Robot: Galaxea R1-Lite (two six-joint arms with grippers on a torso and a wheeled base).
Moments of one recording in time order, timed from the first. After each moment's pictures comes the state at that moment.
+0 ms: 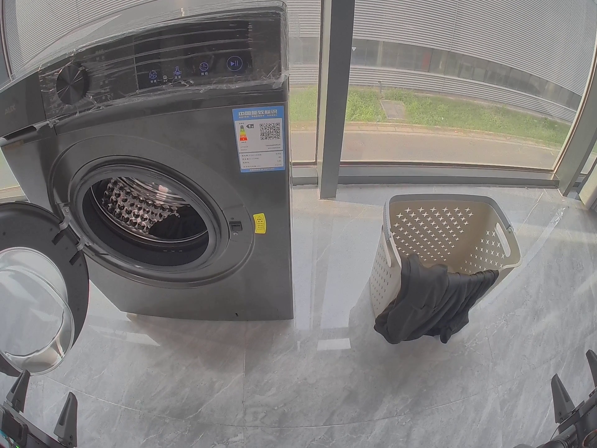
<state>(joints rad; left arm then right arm) 0.00 0.01 -0.02 -0.01 0.02 -0.02 0.00 0.01 -0.02 -0.01 0.03 -0.01</state>
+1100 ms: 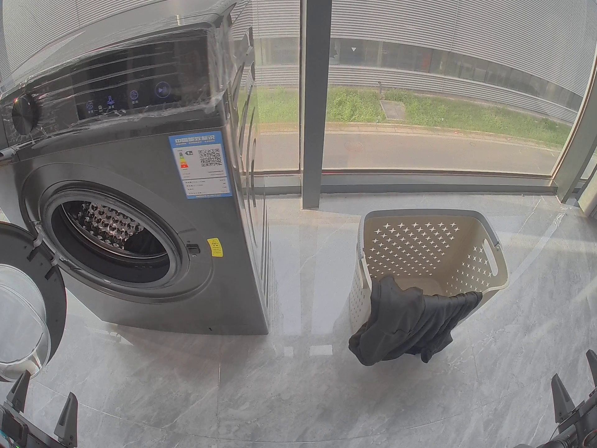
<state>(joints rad) 0.00 0.02 -0.02 0.00 0.02 -0.02 0.00 0.02 -0.02 -0.01 0.03 -0.01</state>
